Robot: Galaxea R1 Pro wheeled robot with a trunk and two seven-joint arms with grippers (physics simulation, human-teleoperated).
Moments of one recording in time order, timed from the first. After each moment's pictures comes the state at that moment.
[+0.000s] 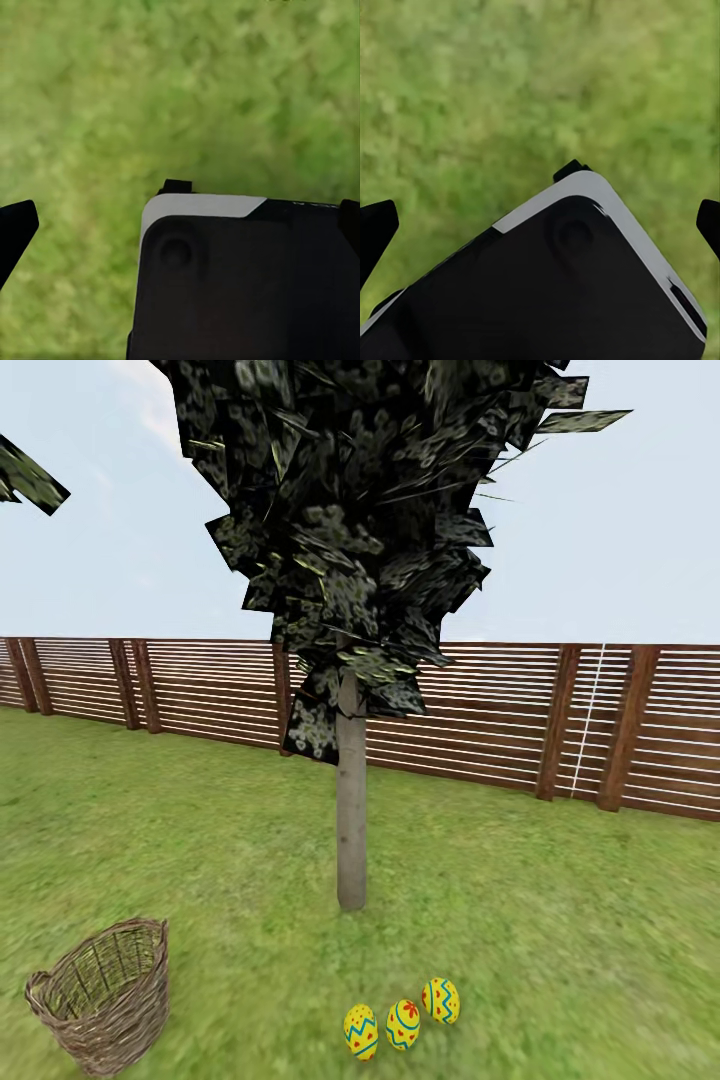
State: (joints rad) left arm -0.08 -0.03 -0.41 -0.12 0.46 -0.08 0.16; right arm -0.02 -0.09 -0.77 -0.07 0.07 -0.09 0.19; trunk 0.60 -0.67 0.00
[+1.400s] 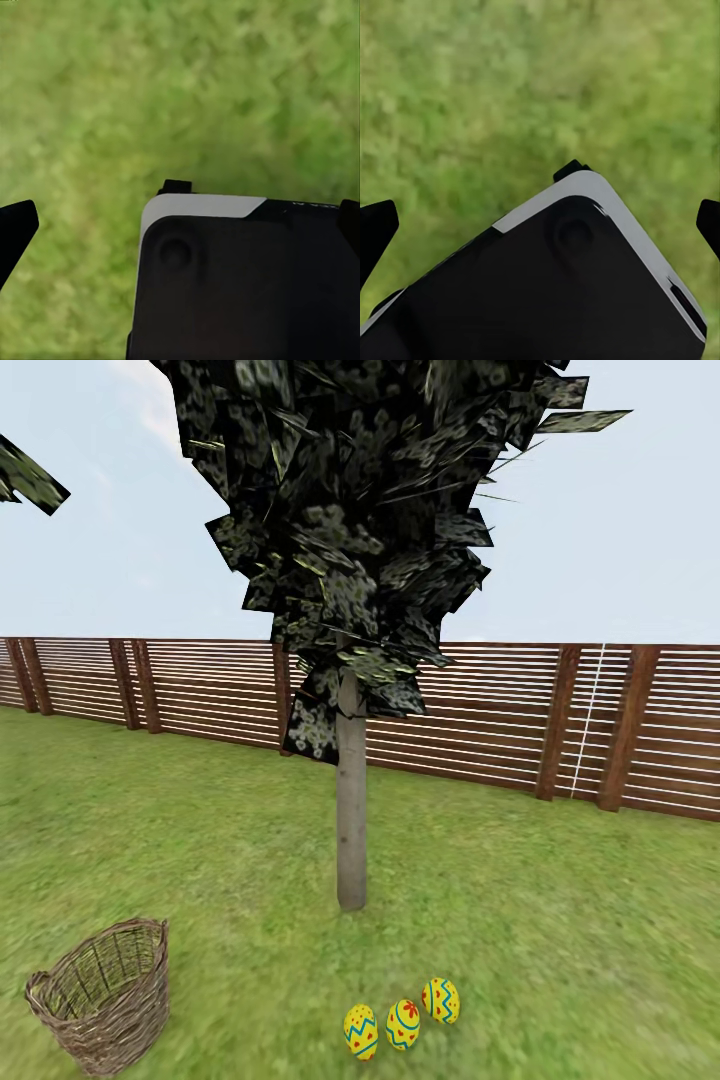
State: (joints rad) left arm -0.08 -0.03 -0.40 -0.12 0.46 -0.07 0.16; right arm -0.02 -0.09 -0.77 -0.07 0.07 -0.09 0.19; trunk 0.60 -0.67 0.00
